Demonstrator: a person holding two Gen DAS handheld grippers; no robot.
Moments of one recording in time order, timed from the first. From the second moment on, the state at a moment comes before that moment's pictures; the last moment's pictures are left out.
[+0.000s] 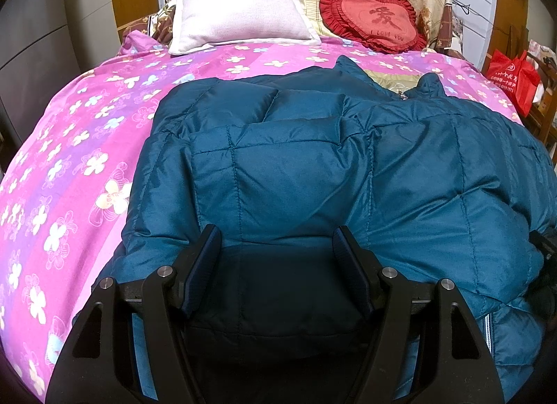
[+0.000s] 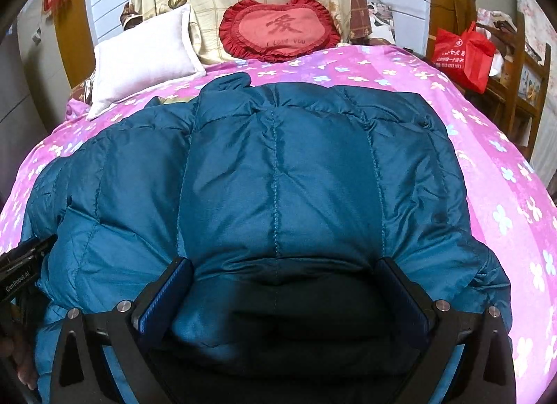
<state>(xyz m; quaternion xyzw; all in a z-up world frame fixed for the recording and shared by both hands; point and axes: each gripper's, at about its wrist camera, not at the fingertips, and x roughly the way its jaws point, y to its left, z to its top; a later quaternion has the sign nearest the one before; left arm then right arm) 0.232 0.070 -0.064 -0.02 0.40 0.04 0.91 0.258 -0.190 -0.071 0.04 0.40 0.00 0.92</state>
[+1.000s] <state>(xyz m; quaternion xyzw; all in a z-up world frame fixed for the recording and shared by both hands) -0.048 0.201 -0.071 0.00 0.47 -0.04 0.88 -0.048 -0.303 -0.074 0.06 0.41 0.03 0.91</state>
